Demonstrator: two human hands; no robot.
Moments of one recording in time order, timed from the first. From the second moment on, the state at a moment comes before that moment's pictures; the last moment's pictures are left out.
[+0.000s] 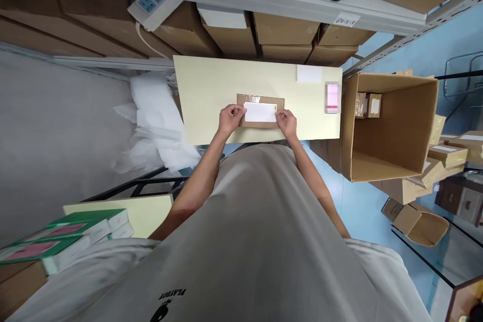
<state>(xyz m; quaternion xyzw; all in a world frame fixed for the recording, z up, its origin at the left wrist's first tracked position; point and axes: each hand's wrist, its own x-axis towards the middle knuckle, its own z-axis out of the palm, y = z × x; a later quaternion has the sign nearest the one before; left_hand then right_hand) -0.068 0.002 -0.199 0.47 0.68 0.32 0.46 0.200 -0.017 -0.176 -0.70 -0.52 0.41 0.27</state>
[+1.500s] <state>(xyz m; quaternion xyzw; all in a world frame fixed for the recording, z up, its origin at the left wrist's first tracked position) -0.033 0.000 -0.187 0.51 0.75 0.26 0.34 0.171 -0.004 -0.183 -0.81 -0.48 0.29 0.20</state>
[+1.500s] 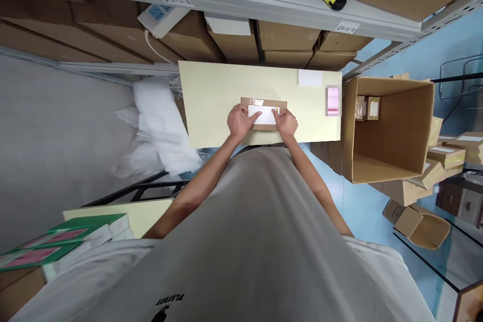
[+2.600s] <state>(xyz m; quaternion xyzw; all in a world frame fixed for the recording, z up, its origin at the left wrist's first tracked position) -0.037 -0.033 -0.194 0.75 0.55 0.15 0.34 0.173 -0.052 -0.161 -0.64 -0.73 0.24 0.02</state>
